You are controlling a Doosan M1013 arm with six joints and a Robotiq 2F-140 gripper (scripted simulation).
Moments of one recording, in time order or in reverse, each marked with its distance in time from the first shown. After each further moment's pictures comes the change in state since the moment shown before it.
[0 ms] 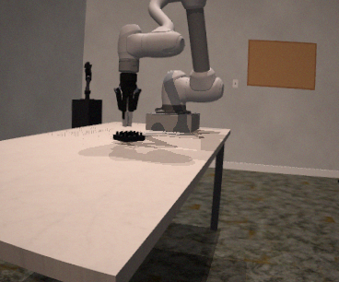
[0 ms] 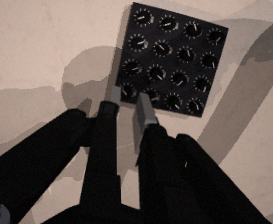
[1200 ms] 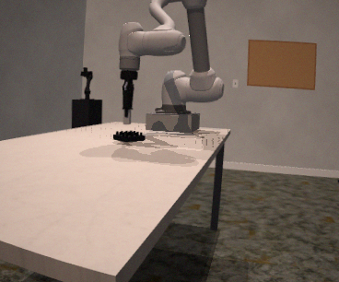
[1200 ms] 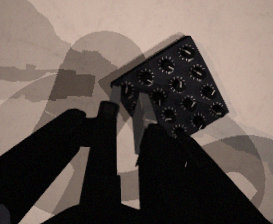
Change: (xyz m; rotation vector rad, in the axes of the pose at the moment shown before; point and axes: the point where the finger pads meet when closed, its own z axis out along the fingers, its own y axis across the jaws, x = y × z) arm 0.000 0.000 -0.010 0.003 0.012 -0.789
